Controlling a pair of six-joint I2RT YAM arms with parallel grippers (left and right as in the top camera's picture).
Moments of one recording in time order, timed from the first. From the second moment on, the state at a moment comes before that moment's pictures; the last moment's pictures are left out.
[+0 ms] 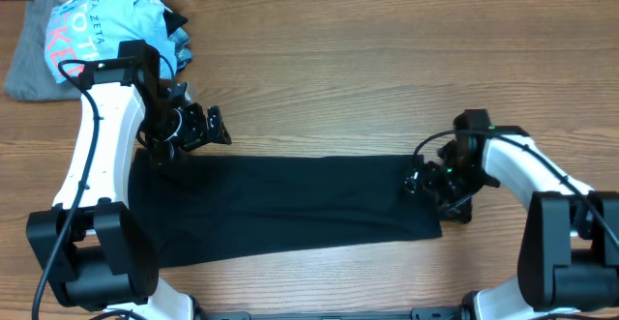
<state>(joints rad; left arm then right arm) 0.10 1.77 1.49 -1.32 0.35 -0.16 0.01 1.71 0.91 -0.91 -0.39 0.39</state>
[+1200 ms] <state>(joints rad) 0.10 1.77 1.48 -1.32 0.35 -0.15 -0.01 1.69 1.23 -1.22 -0.04 0.57</state>
